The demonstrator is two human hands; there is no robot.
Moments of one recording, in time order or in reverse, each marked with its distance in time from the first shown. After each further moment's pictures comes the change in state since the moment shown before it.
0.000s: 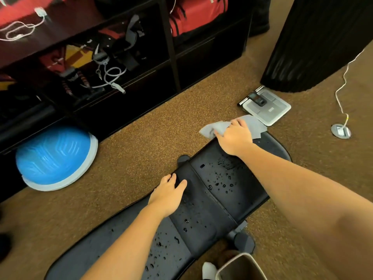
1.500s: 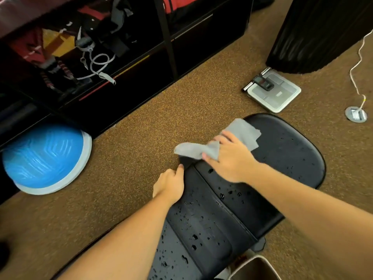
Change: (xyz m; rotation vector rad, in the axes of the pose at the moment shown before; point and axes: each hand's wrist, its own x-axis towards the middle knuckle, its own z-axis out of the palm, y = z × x) left_hand 0.109 -0.008 0.007 0.071 0.223 -0.103; right_hand -0.020 -0.038 0.048 -0.045 0.068 -0.412
